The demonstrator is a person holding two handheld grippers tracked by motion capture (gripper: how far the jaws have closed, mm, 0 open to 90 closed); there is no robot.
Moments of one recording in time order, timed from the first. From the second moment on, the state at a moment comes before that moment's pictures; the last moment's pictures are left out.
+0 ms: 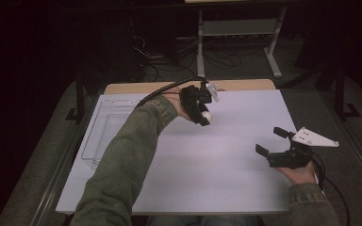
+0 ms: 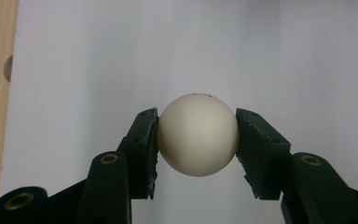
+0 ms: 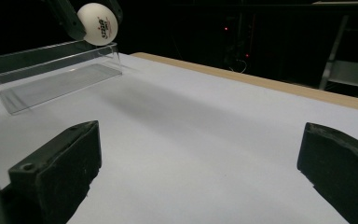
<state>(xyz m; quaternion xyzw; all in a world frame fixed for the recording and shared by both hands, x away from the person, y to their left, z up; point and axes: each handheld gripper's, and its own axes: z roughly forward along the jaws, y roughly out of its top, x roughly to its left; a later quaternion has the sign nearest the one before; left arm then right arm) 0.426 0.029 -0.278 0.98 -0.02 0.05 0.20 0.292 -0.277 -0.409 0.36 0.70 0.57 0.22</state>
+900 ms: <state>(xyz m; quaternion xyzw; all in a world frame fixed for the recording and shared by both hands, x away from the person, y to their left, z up) 0.422 0.057 -0.260 0.98 0.00 0.05 0.18 0.293 -0.277 -0.410 0.36 0.70 0.57 0.22</state>
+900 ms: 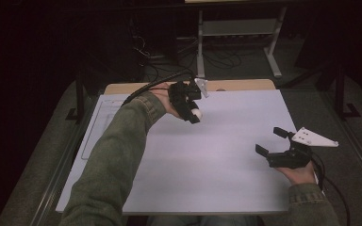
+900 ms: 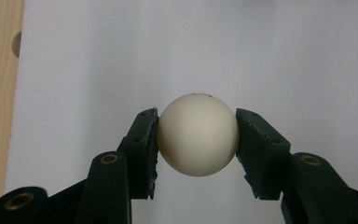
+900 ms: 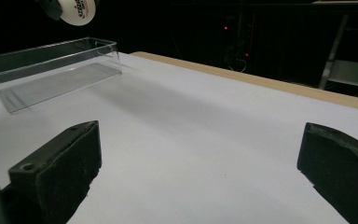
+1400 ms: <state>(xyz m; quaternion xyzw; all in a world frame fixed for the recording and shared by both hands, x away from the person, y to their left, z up) 0.422 0.080 -0.249 0.99 0.02 0.06 0.16 0.293 -0.276 -0.410 0.36 0.70 0.57 0.22</state>
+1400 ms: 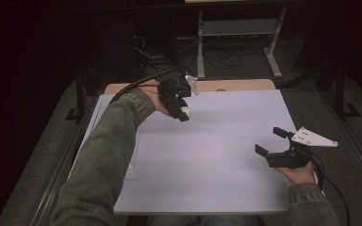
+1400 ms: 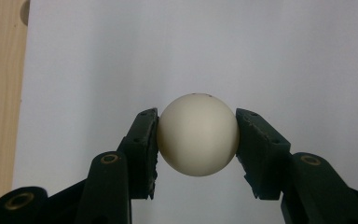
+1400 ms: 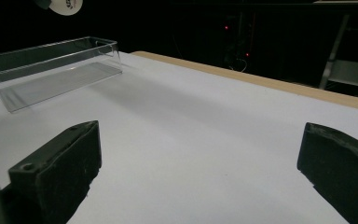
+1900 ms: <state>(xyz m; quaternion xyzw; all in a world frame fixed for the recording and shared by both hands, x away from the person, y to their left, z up) 0.418 0.099 -0.246 0.99 0.02 0.05 0.14 0.293 -0.276 -0.410 0.36 0.70 0.57 0.22</state>
